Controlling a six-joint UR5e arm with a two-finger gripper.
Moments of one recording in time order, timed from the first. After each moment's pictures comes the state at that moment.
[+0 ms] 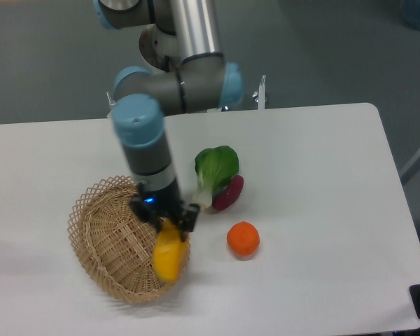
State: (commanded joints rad) arm 2.33 -1.84 -1.73 -0.83 1.55 0.70
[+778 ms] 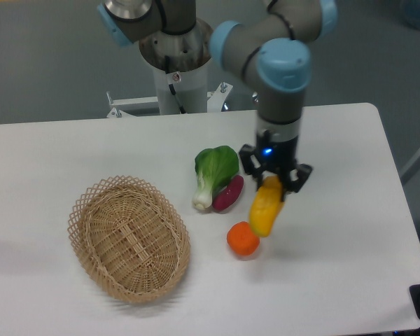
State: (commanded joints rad) arm 2.69 -1.79 -1.73 -0.97 1.43 1.32
